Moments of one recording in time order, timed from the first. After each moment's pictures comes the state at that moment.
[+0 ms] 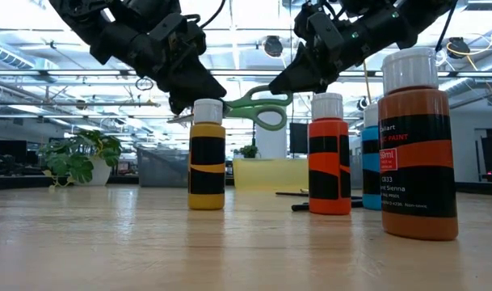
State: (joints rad) left arm 0.12 1.41 0.71 0.24 0.18 -0.20; right arm 0.00 1.41 0.77 0.23 0.11 0.12
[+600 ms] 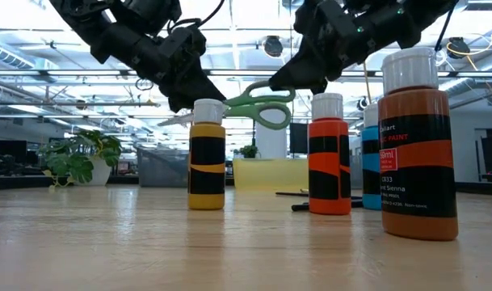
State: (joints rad) left arm 0.12 1.41 0.71 0.22 0.05 -0.13; right arm 0.01 1.41 0.77 0.23 0.03 0.13
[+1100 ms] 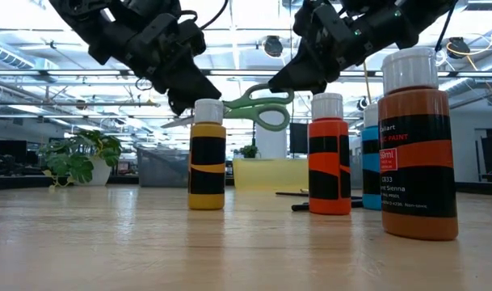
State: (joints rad) left arm 0.11 1.41 0.71 0.17 0.23 -0.12; right arm 0.01 1.41 0.77 0.24 0.05 0.13
